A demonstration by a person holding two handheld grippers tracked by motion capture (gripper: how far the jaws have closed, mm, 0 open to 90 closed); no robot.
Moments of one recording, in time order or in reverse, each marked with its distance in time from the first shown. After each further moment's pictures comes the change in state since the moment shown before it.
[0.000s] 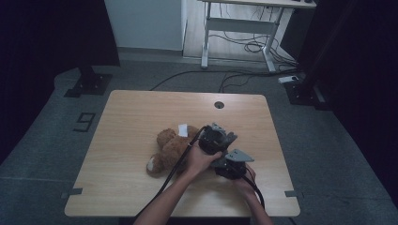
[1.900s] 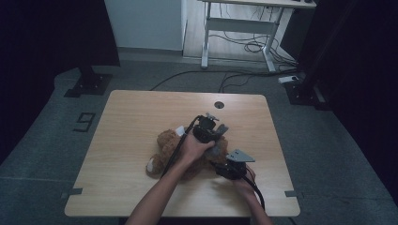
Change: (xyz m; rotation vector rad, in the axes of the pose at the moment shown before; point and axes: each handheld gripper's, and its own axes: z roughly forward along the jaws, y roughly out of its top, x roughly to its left) left arm 0.039 0.020 -0.008 0.118 0.147 0.008; right arm -0.001 -0.004 0.000 -0.016 -0.004 0.030
